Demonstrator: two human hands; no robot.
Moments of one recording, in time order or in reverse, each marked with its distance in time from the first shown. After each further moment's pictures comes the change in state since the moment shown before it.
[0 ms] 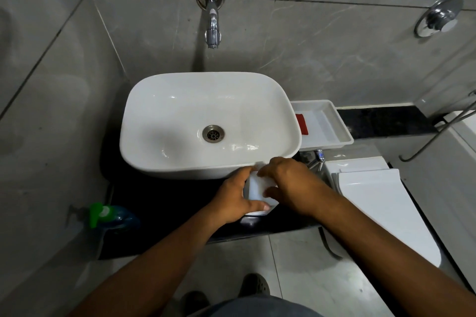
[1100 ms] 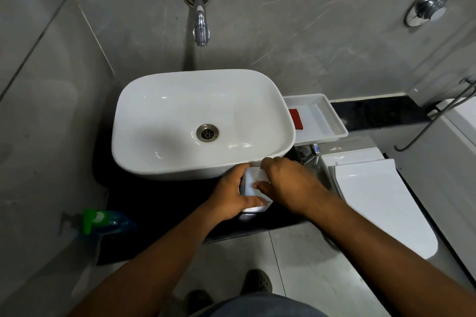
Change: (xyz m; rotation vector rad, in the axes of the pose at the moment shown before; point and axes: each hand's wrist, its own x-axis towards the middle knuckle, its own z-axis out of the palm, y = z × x) left_hand 0.000 0.005 -0.001 -0.053 -0.020 -0.010; right_hand 0.000 0.005 0.016 -0.042 0.090 0.112
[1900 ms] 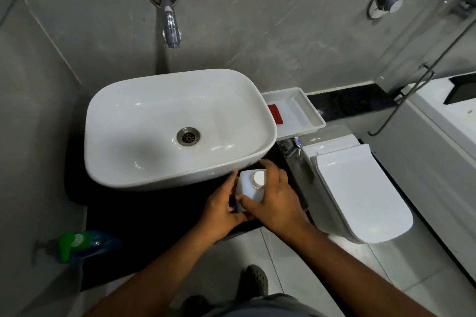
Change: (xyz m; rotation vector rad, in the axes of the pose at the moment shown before) left_hand -0.011 -0.034 0.019 -0.076 -0.052 0.027; right_hand -0.033 -0.010 0.057 0.398 0.254 0.449
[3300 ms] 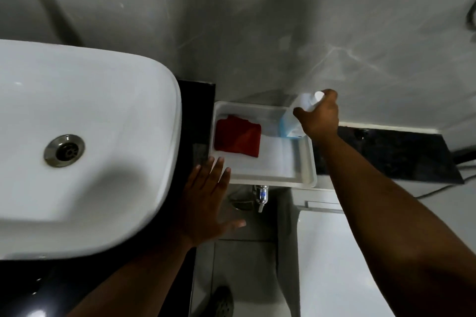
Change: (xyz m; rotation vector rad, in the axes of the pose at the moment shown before) left_hand 0.281 0.004 0.147 1.078 0.200 0.058; right_hand 0.480 0.261 -0.075 0.227 0.097 0.071
